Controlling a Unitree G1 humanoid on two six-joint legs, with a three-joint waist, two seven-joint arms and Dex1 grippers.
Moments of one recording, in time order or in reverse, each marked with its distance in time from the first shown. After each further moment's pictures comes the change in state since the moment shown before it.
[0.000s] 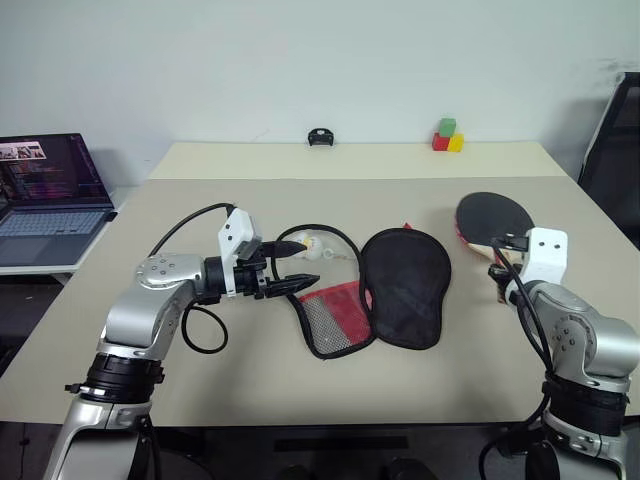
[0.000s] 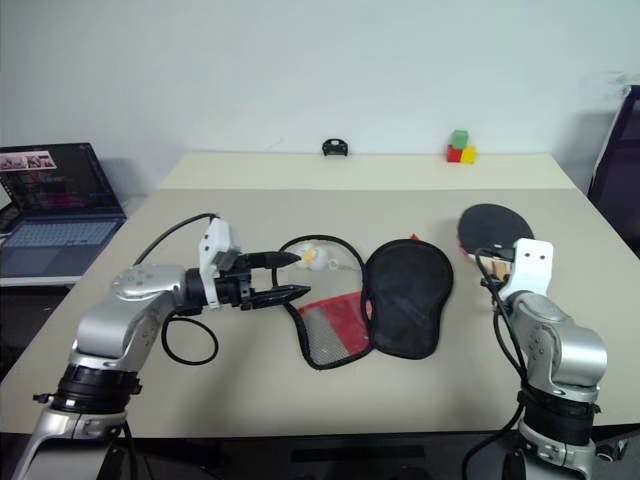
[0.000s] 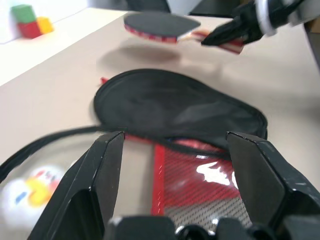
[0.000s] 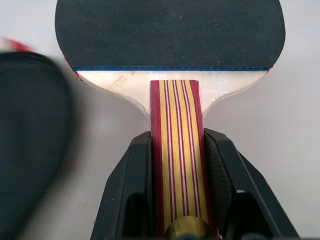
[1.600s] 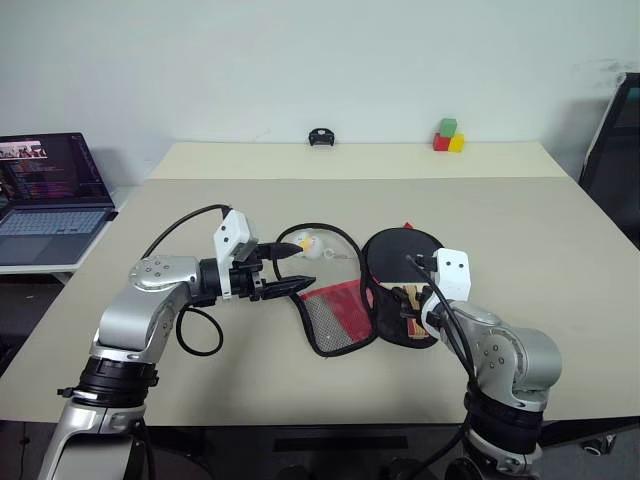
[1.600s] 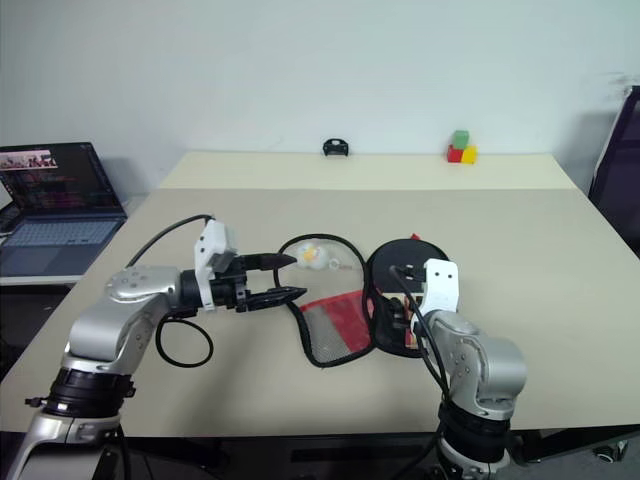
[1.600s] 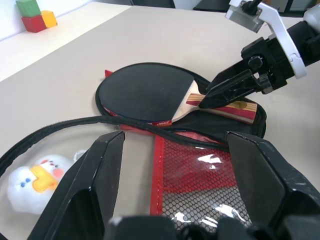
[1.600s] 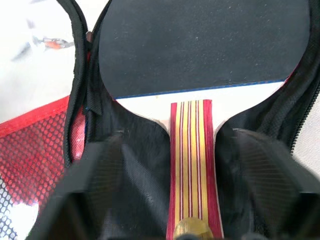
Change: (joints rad) left arm 0.018 0.013 0.003 -0.023 -0.002 0.011 0.004; right arm 0.025 0.401 0.164 -0.168 -0.107 0.246 -0.011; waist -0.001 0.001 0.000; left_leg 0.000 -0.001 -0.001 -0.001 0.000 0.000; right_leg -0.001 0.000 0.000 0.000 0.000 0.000
